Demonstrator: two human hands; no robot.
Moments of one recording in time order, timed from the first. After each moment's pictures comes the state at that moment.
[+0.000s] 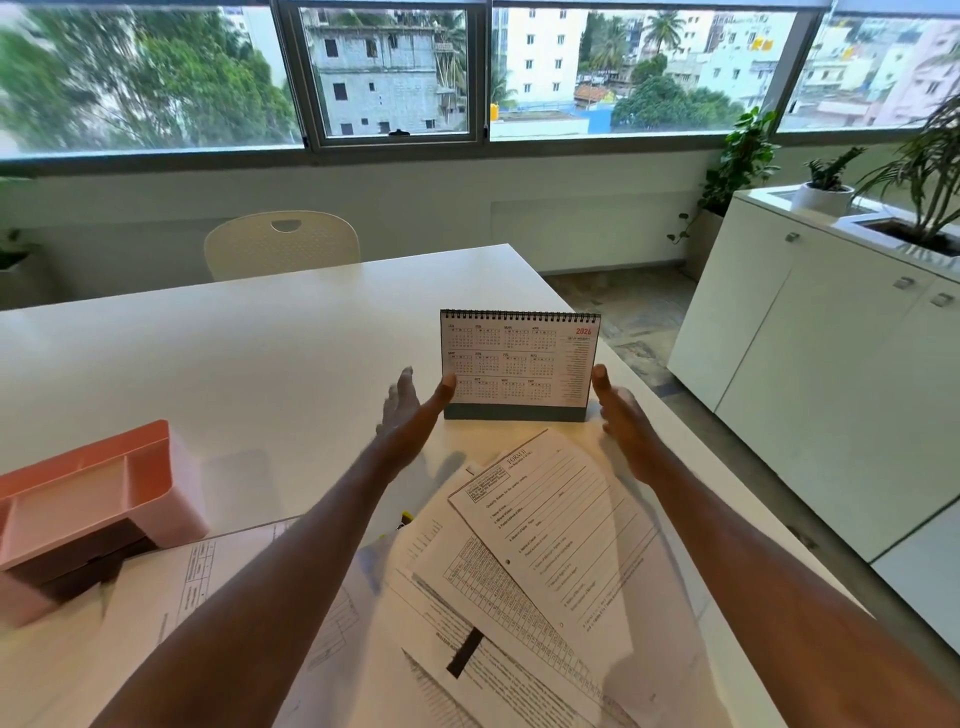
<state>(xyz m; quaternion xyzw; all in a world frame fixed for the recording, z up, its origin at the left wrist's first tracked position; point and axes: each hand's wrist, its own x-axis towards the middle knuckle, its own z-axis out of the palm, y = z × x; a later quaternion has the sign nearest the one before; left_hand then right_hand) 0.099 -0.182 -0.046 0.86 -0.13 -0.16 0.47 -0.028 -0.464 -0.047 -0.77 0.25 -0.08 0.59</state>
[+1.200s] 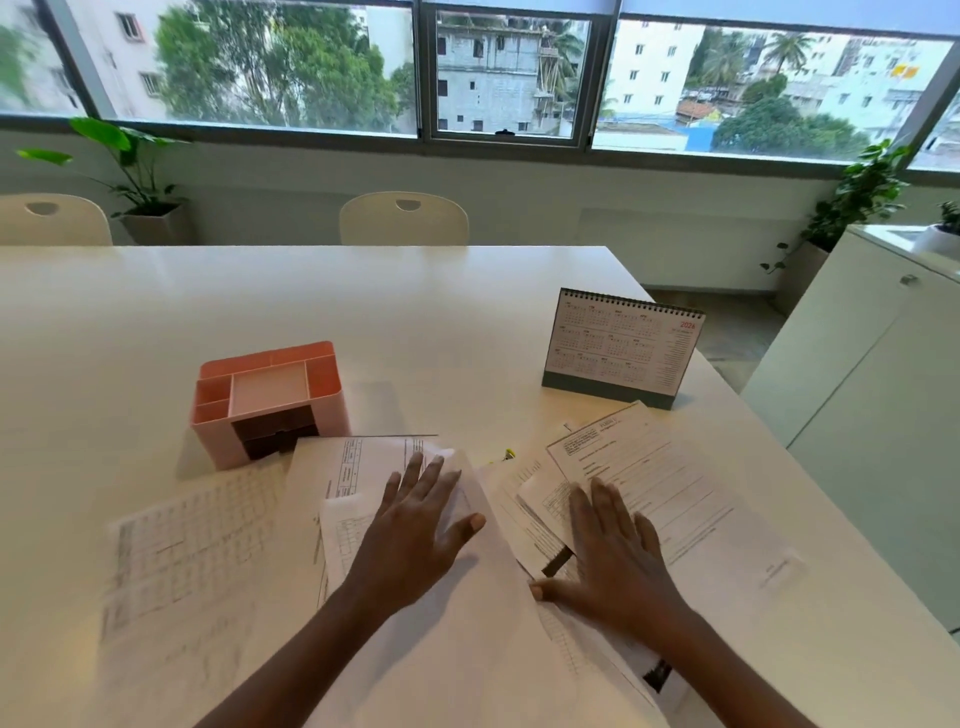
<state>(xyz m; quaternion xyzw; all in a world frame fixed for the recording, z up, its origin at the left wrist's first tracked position) -0.110 0.016 -0.070 0.93 -0.24 0.02 0.27 -0.193 -0.247 -0.071 -0.99 0.05 0.10 0.10</state>
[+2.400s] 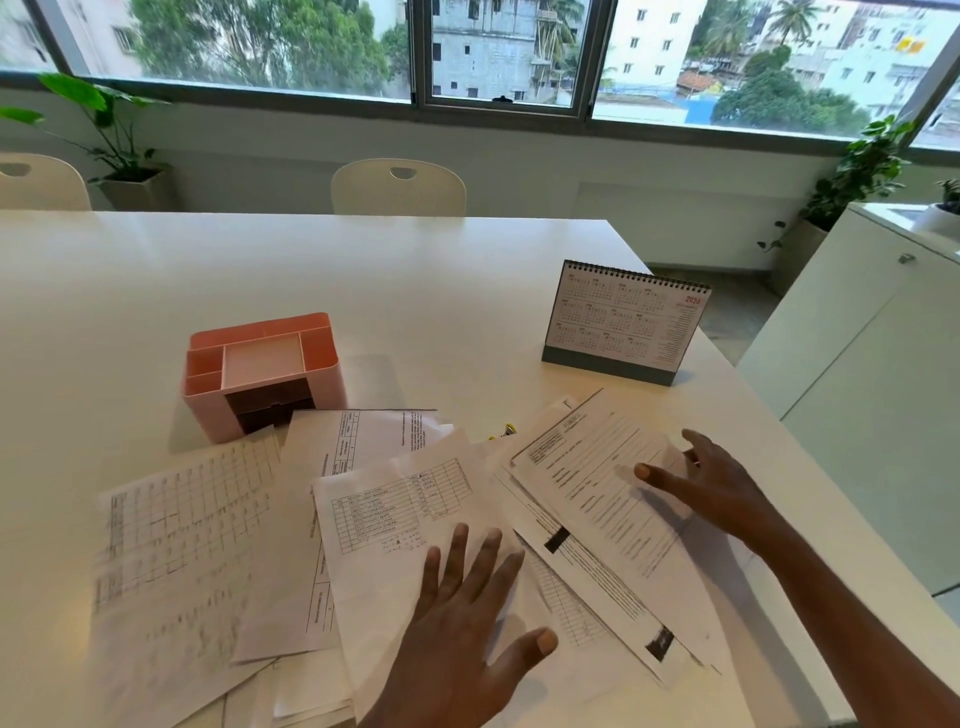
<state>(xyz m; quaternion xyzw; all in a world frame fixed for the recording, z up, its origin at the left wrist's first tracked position) -0.225 -0.002 -0.094 0.92 -0.30 -0.07 0.23 -0.171 -0.367 -0.039 -0.92 0.23 0.04 0.30</state>
